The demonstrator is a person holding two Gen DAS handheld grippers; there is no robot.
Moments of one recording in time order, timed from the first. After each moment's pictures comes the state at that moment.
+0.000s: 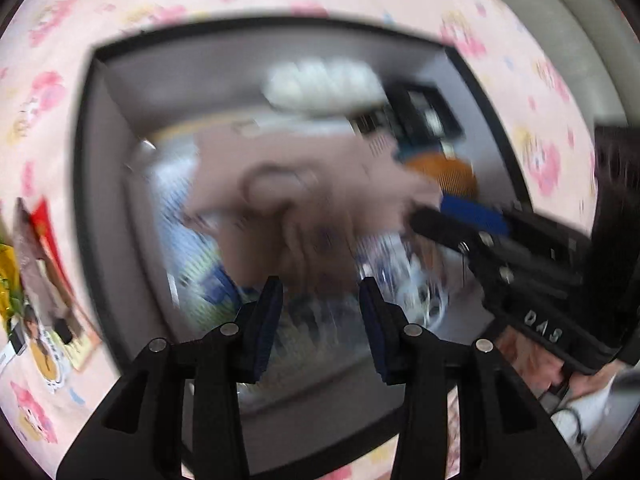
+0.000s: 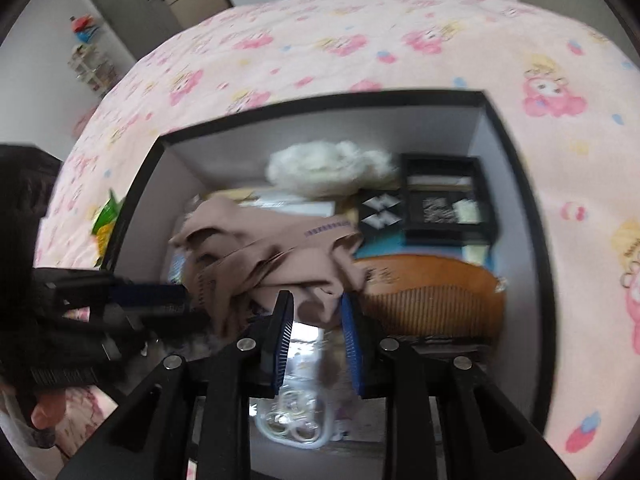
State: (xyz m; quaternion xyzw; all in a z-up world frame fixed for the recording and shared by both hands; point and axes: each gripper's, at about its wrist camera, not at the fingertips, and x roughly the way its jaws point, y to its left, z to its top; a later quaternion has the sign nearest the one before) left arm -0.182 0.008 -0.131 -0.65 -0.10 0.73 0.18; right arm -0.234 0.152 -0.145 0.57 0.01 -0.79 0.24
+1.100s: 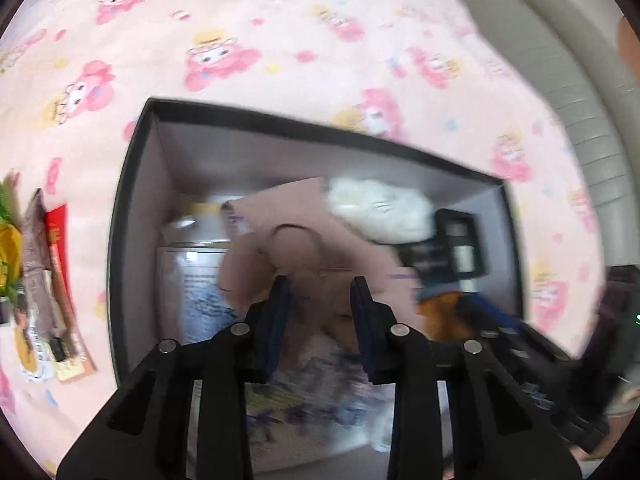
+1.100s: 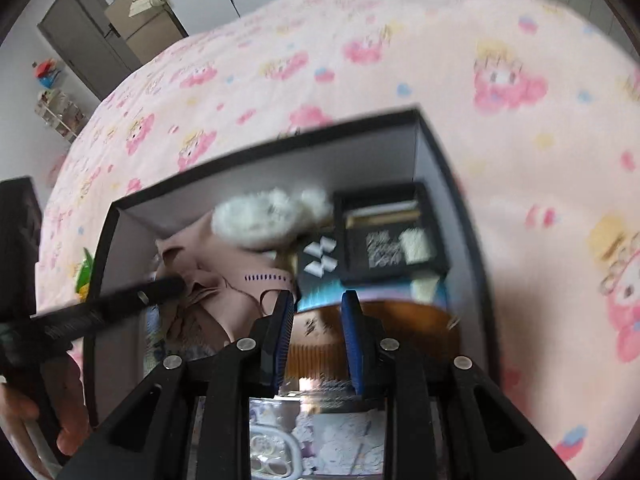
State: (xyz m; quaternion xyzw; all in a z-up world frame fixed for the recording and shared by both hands) left arm -0.215 -0.018 -0.117 -0.58 -0.24 0.78 0.07; right arm -0.266 0.181 -0.143 0.56 -0.06 -0.81 0.17
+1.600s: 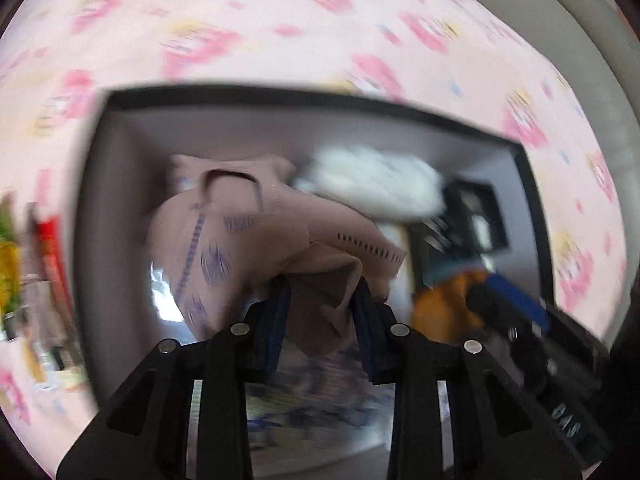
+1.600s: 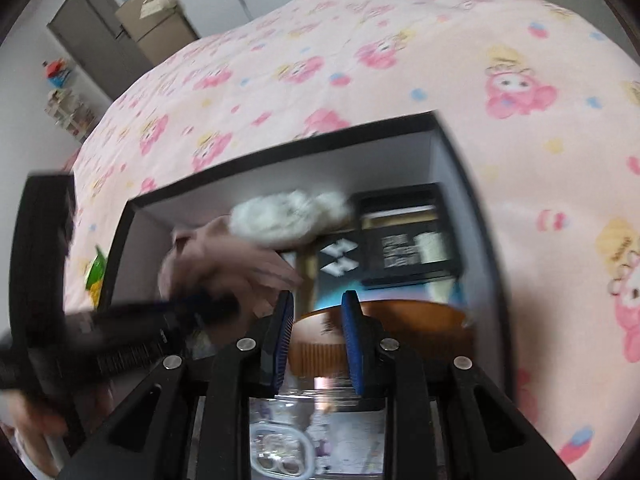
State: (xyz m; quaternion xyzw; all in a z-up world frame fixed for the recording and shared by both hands) left arm -0.226 -0.009 -0.126 -0.61 -0.17 0.78 0.04; right arm -0.266 0.166 -0.140 0.55 -0.04 -0.81 0.20
